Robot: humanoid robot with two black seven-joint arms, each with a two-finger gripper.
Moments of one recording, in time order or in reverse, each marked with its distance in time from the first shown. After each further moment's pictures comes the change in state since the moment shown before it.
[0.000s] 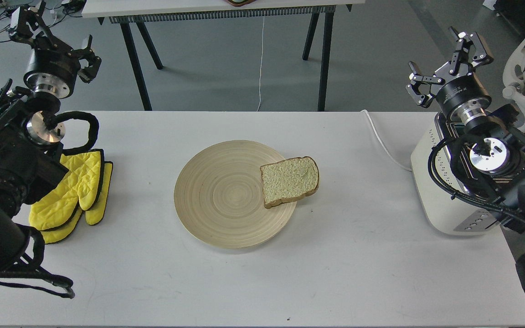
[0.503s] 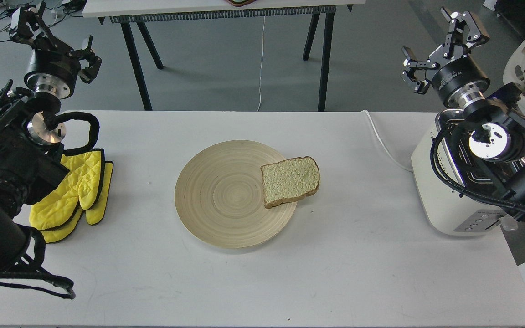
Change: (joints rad) left arm 0.002 -0.005 -0.004 0.000 -0.002 0.000 -0.006; right arm 0.050 -0.123 -0.118 0.293 -0.084 -0.186 -0.026
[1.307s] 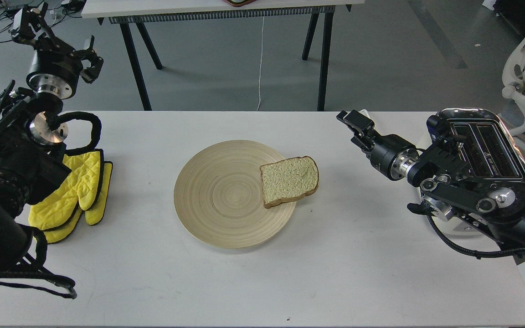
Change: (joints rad) left arm 0.000 -0.005 -0.001 0.000 -0.002 0.000 0.000; right arm 0.006 0.023 -0.640 0.168 -0.509 -0.385 -0.059
